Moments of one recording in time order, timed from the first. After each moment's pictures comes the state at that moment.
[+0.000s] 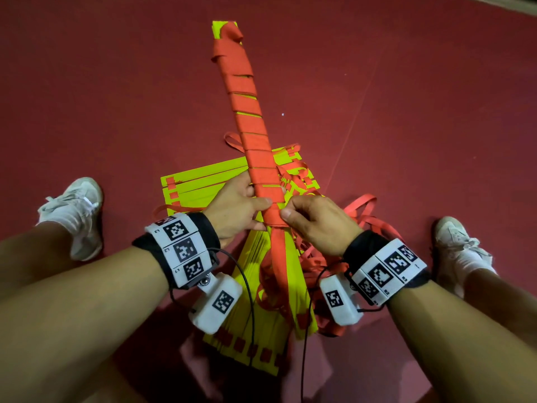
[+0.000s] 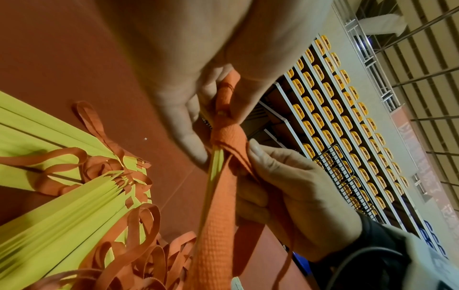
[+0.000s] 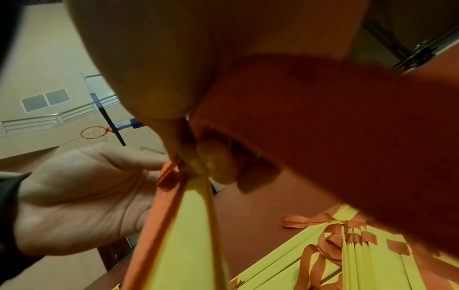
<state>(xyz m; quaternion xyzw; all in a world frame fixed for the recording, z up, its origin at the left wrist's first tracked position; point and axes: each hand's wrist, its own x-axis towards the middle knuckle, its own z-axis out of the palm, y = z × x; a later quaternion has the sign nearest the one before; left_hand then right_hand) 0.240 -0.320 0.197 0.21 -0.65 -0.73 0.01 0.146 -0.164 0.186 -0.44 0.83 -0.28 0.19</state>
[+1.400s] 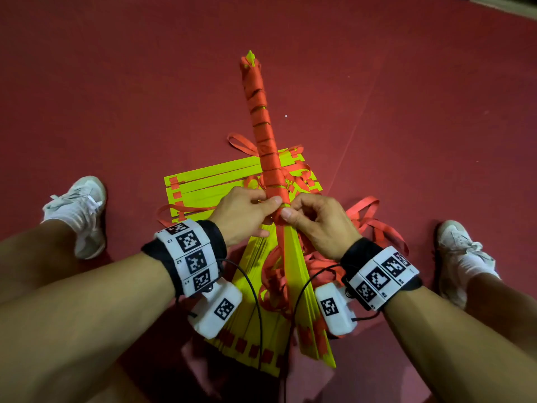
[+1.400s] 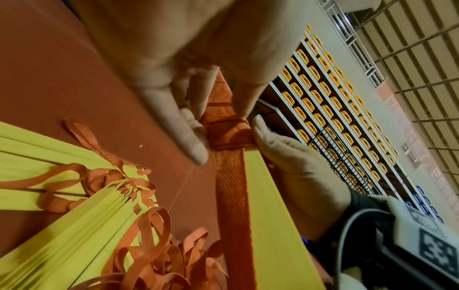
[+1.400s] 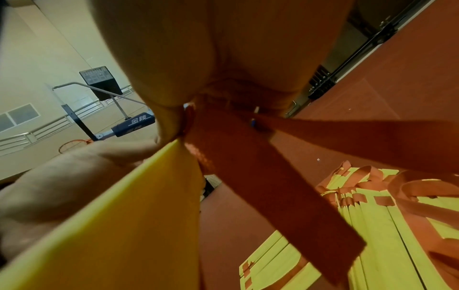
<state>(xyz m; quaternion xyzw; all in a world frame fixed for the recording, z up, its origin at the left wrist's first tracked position) 0.242 -0.321 0.178 0.25 -0.72 -0.64 0.02 0.150 -0.164 0.168 -0.39 0.79 -0.44 0.16</state>
